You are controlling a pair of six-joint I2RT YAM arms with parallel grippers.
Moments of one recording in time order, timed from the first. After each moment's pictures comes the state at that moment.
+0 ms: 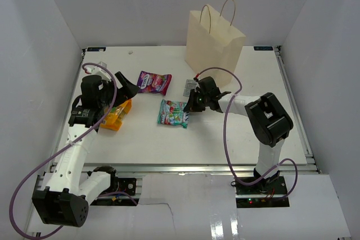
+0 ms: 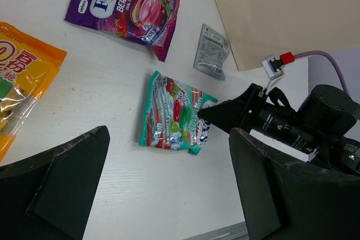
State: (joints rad) left arm -0.10 0.98 0.96 -0.45 0.22 -0.60; right arm 0.59 1.89 1.08 0.02 -0.31 0.56
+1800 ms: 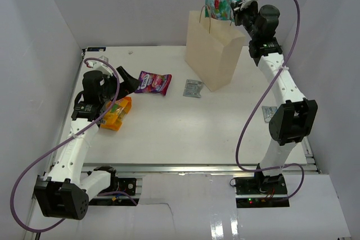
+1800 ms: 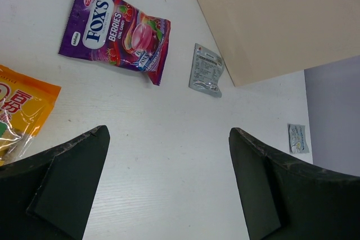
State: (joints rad) left arm -0.10 1.05 0.97 -0.32 0.23 -0.57; right arm 0.19 1.81 1.84 0.21 -0.24 -0.24
